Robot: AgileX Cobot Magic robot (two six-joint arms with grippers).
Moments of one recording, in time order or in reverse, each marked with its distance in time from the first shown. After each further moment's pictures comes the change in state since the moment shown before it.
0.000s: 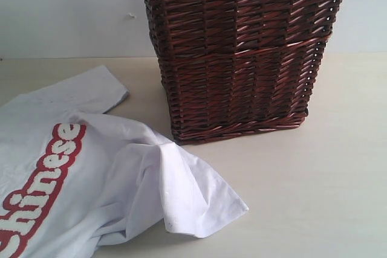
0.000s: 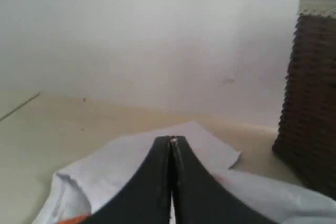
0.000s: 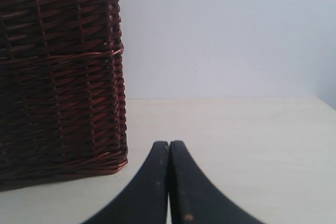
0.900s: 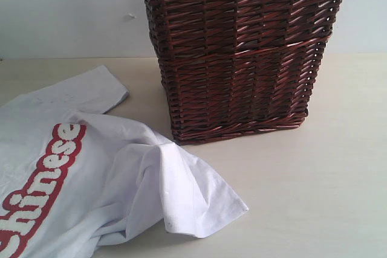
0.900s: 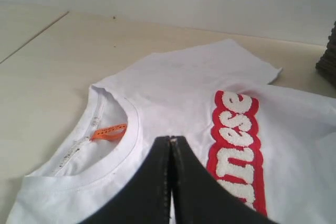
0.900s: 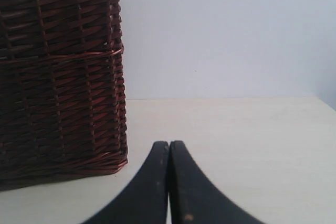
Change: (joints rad) left arm 0.031 0.000 0.007 0.000 0.259 0.051; right arm 0.000 0.000 0.000 0.000 0.000 0.000
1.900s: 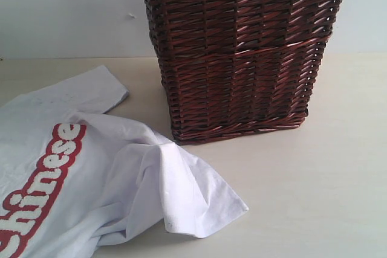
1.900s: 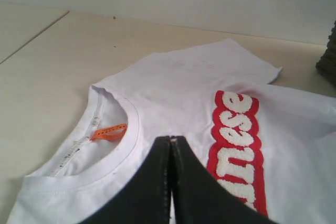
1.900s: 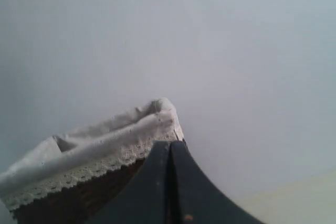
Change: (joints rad) left arm 0.000 0.000 0.000 0.000 0.000 0.002; right arm 0.000 0.139 -0.471 0.338 0.096 0.069
